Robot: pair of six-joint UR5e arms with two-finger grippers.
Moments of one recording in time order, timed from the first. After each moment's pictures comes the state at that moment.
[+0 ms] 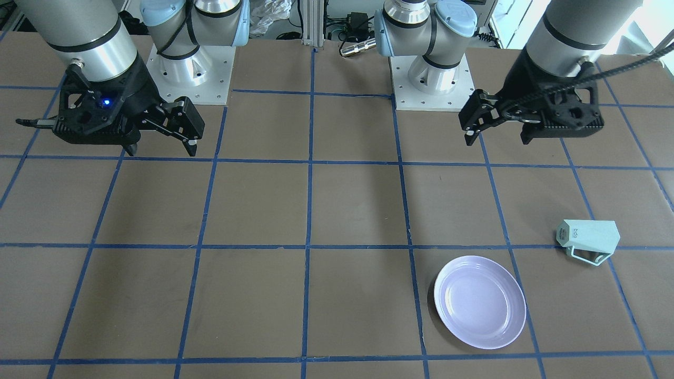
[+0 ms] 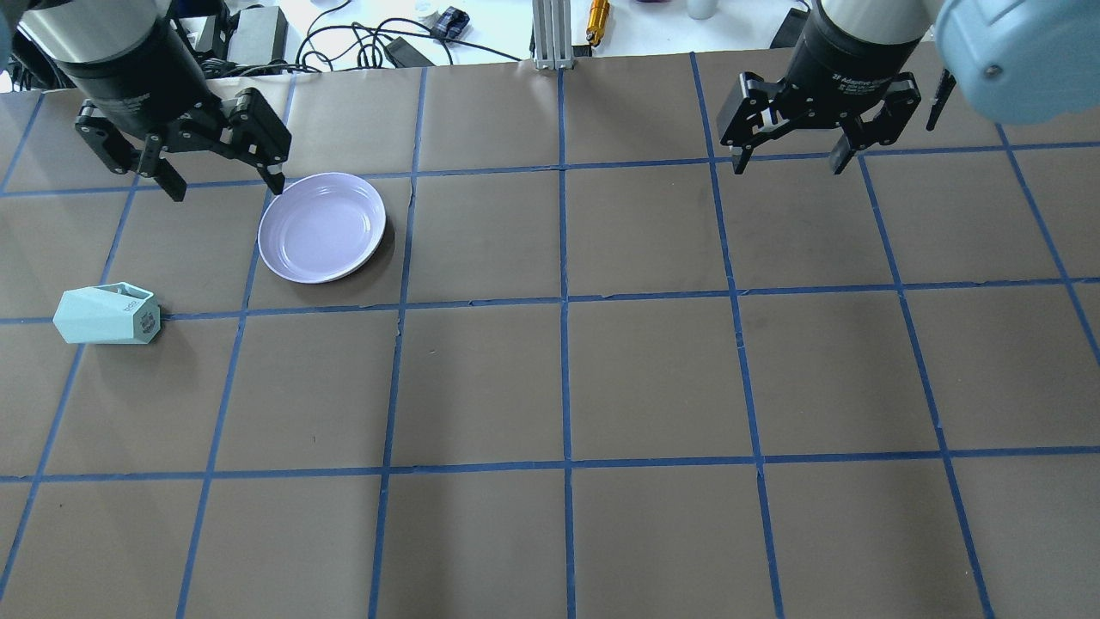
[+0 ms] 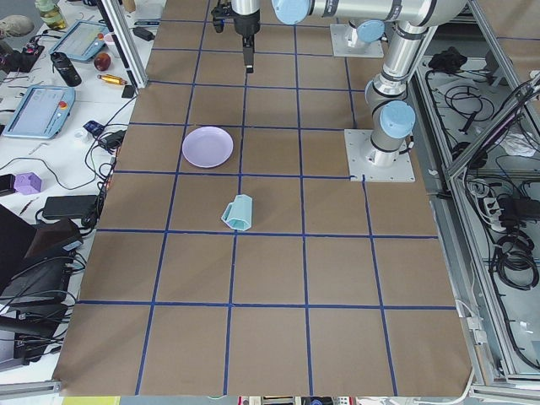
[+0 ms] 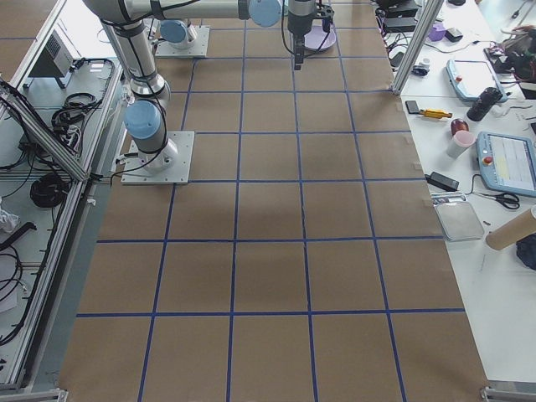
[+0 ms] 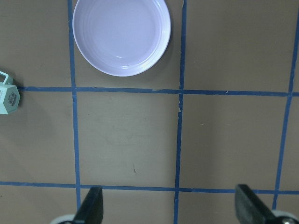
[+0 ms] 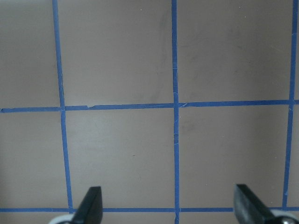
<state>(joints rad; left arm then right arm) -1.44 -1.62 -1.46 -1.69 1.59 0.09 1.58 -1.51 1.50 -1.60 -1.52 0.04</state>
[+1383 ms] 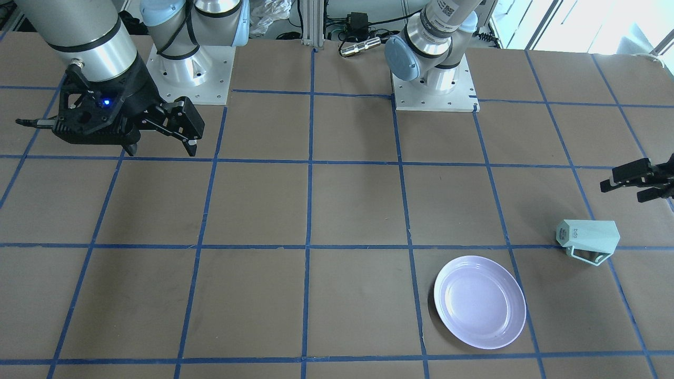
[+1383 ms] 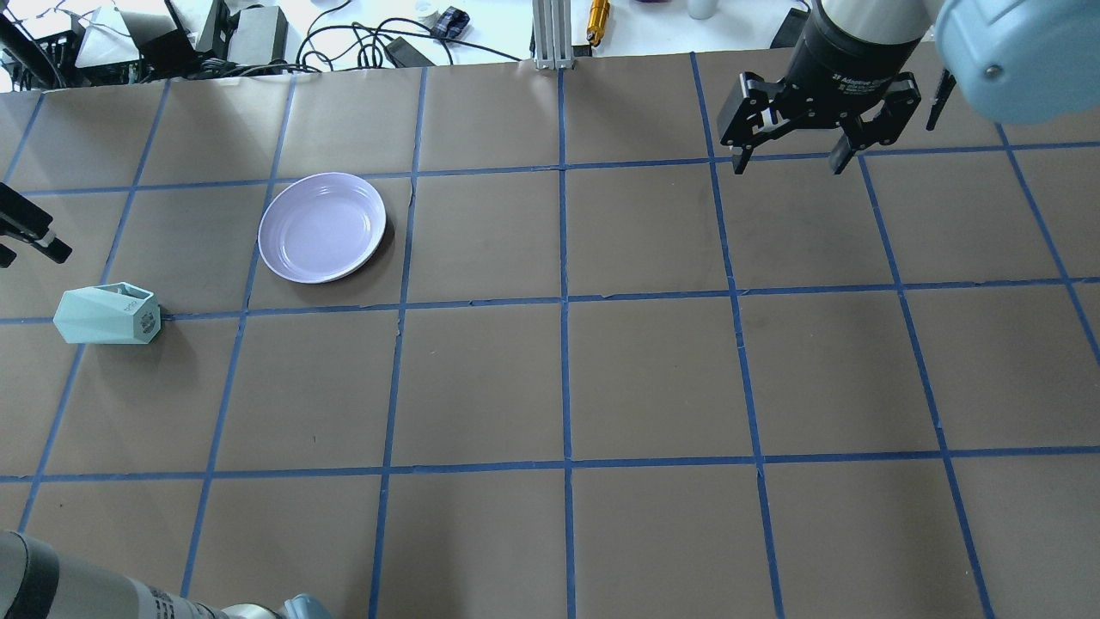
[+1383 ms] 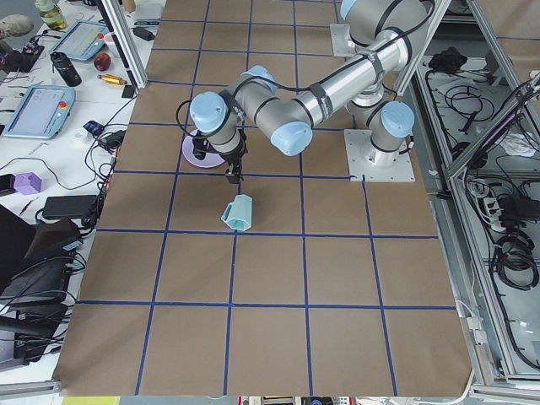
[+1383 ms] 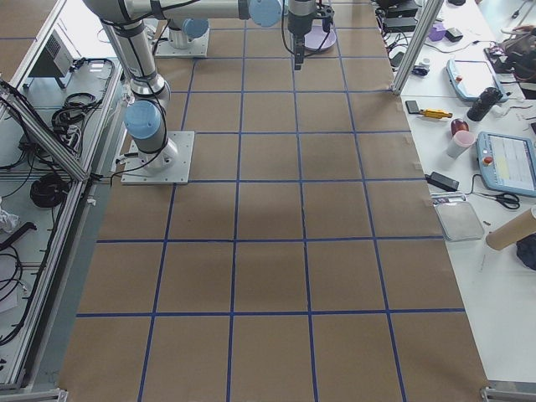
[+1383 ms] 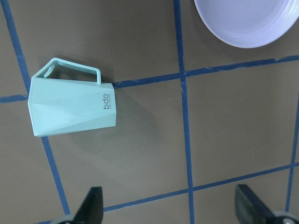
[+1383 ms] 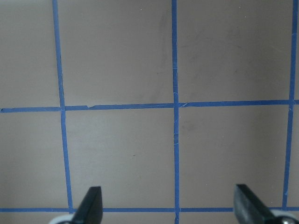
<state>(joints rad) -0.88 -1.94 -1.37 -1.67 1.50 0.83 1.58 -1.51 1.50 -1.60 -1.52 0.04</state>
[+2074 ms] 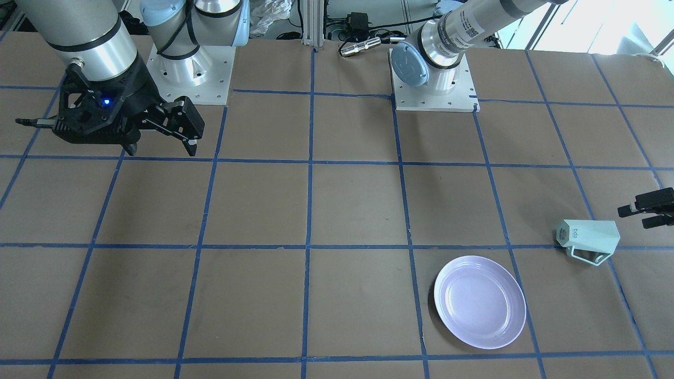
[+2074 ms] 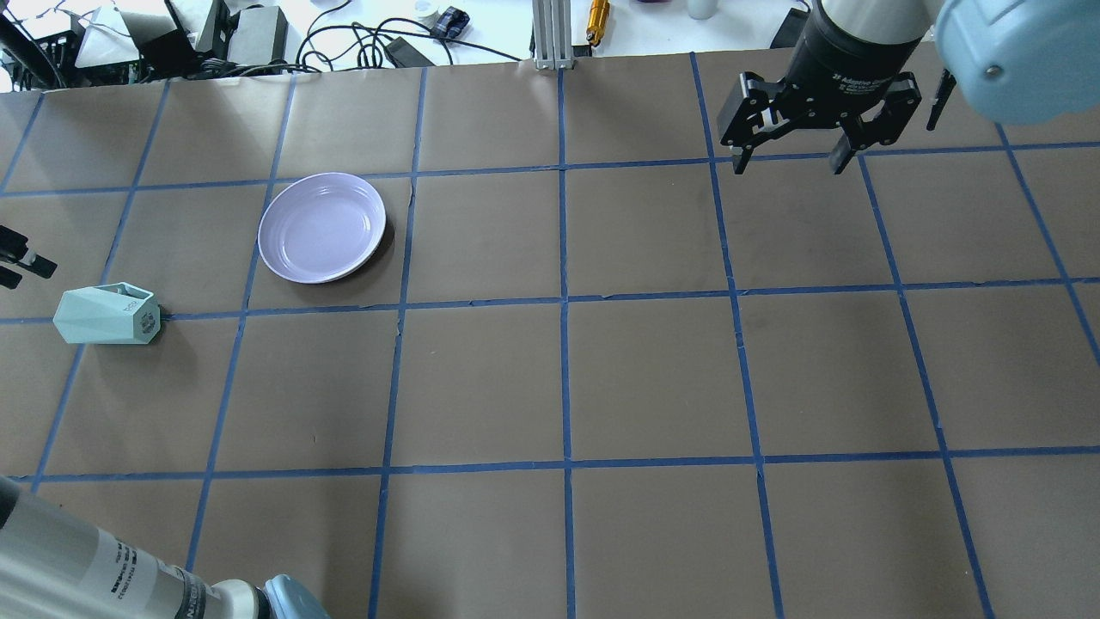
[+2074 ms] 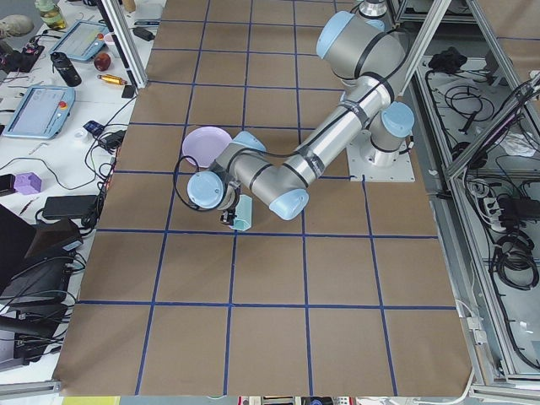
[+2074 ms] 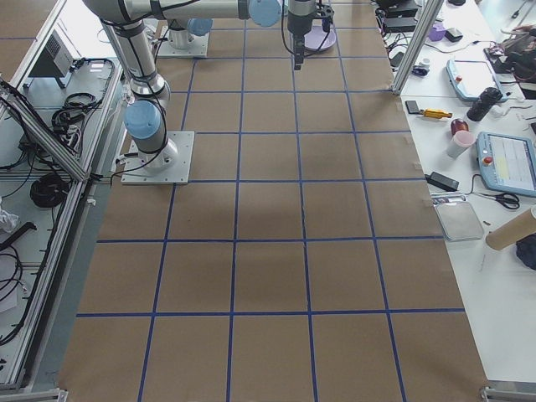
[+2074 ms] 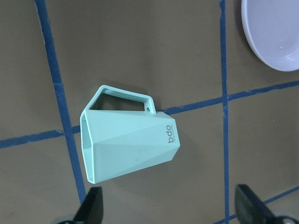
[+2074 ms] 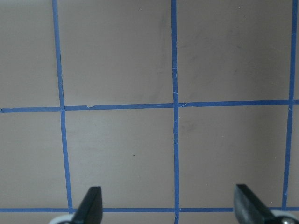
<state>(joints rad) -0.75 -2.16 -1.25 -1.72 1.37 0.97 1.58 -1.51 1.50 -1.60 -1.52 0.04</state>
